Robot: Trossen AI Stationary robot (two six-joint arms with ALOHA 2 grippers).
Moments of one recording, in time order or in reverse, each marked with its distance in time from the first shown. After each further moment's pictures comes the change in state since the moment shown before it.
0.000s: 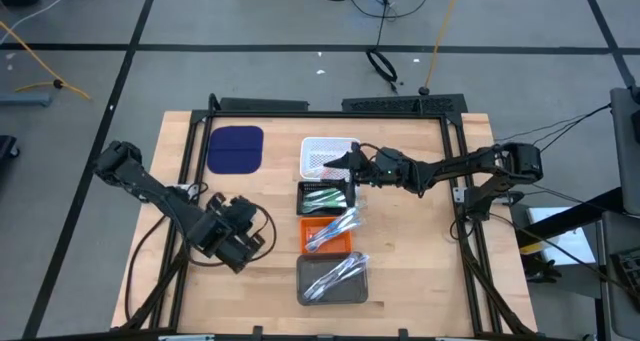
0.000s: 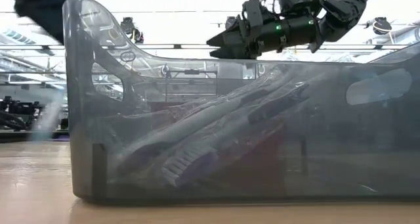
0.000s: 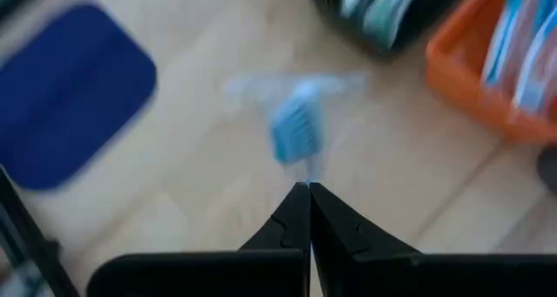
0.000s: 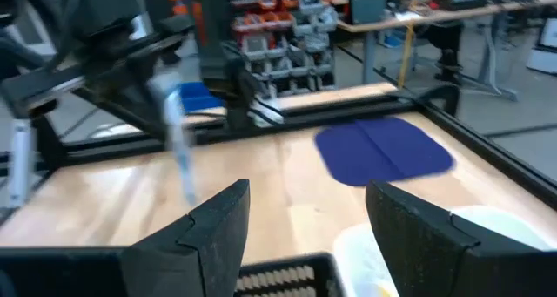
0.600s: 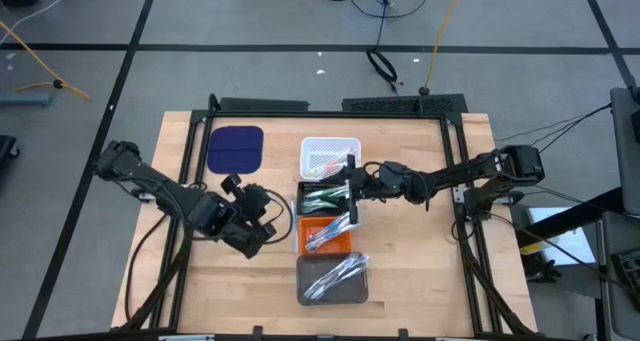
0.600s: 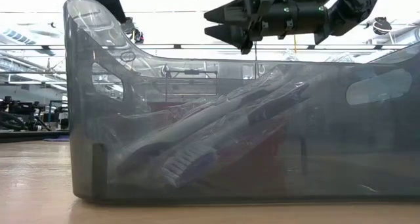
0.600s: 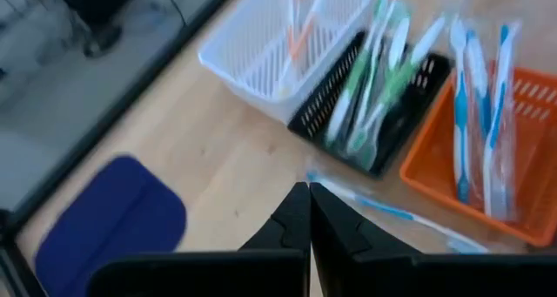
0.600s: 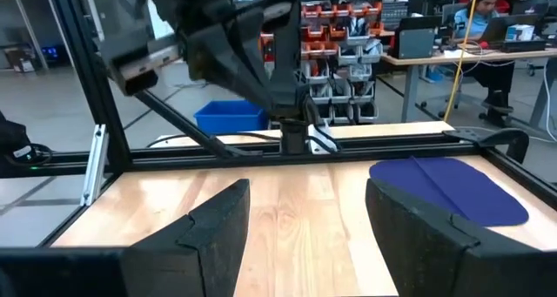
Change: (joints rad) left arm 0.109 0.000 0.174 0.064 -0.229 0.429; right arm 0.136 0.001 0.000 0.102 0.008 -0.045
